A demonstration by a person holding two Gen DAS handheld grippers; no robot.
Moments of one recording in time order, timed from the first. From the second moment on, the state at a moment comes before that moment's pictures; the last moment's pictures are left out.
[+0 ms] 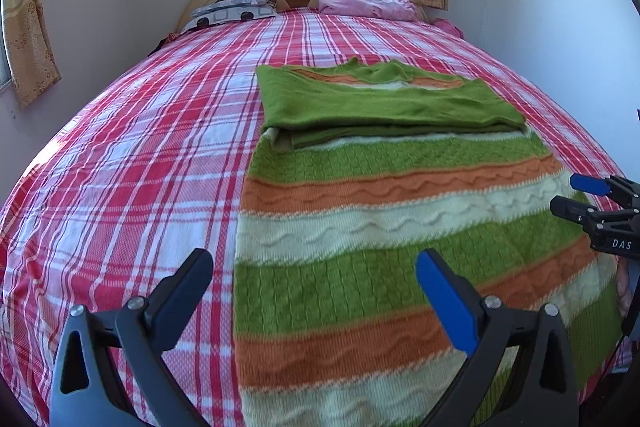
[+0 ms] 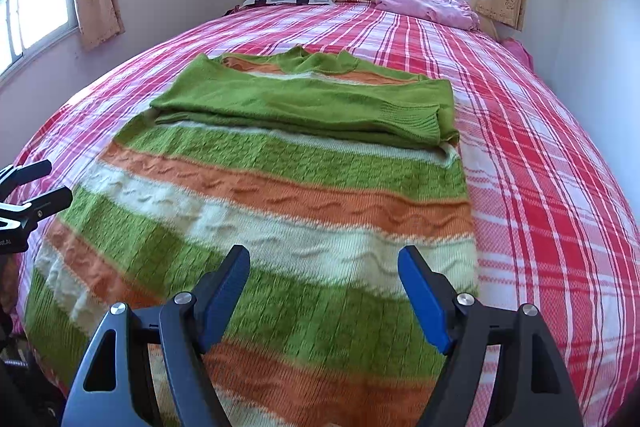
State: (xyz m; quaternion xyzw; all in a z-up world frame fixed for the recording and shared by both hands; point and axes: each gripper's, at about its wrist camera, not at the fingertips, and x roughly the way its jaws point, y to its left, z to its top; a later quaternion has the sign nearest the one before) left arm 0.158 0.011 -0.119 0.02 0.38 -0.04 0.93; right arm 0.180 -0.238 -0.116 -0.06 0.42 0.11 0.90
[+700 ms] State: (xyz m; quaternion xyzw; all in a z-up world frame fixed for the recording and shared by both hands) left arm 0.104 0.010 -0.136 0.03 0.41 -0.06 0.91; right arm 0.115 -0.235 -0.121 -0.06 0.44 0.09 0.89
